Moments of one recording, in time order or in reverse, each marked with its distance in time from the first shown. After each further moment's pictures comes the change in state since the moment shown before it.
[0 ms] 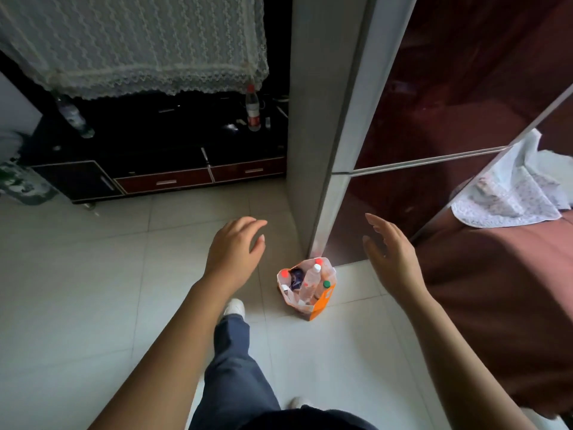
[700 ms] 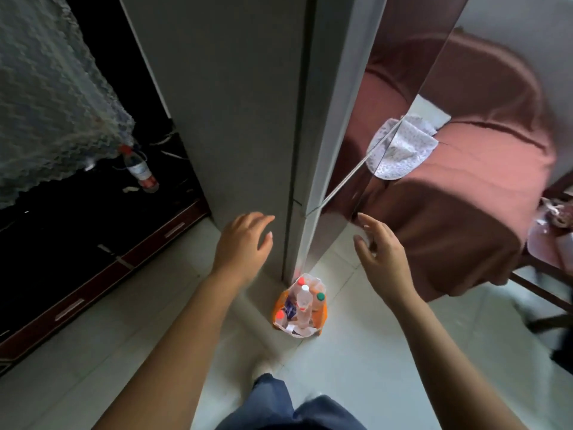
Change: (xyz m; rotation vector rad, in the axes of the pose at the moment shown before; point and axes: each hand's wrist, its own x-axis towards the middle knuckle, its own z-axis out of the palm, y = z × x) left_hand 0.239 -0.025 -0.018 -0.063 -0.323 0.581; right_hand 0.091 -0.079 0.067 -0.061 0.480 0.390
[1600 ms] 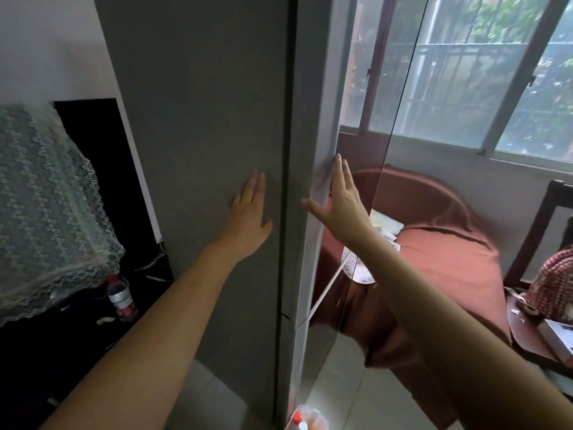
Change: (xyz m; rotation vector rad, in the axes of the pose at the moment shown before) left_hand 0.134 0.074 -0.137 0.057 0.216 0.264; right_hand 0.156 -0.144 -0.076 -0.062 0.176 -0.310
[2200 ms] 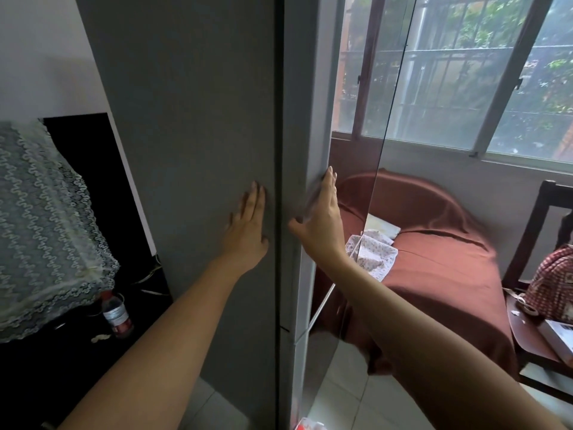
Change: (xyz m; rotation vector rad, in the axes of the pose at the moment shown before) left_hand 0.017 -0.010 0.021 0.117 0.004 0.026; right_hand 0.002 -0.012 0.031 0.207 0.184 0.075
